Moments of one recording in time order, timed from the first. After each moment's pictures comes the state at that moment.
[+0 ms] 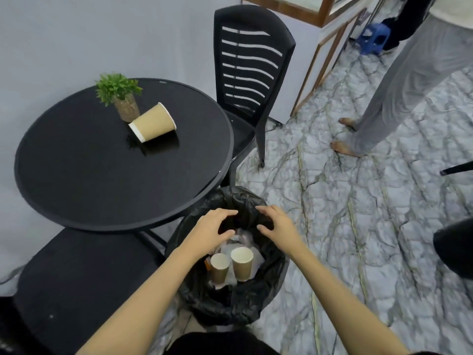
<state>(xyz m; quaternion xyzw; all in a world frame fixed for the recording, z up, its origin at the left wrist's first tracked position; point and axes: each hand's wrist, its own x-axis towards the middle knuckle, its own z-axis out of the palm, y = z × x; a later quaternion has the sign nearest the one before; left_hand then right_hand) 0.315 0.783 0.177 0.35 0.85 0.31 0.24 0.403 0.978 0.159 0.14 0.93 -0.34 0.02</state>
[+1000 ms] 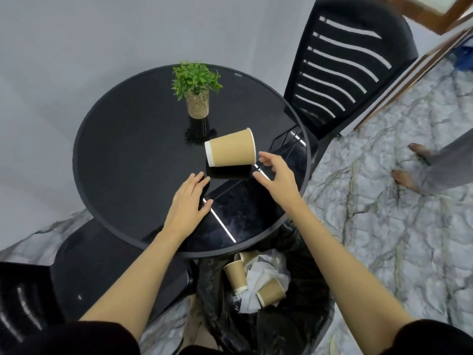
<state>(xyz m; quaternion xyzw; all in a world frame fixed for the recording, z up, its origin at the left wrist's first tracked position) 0.150 0.677 0.140 0.17 0.95 0.26 0.07 0.152 0.899 0.187 0.07 0.89 -0.44 -0.05</state>
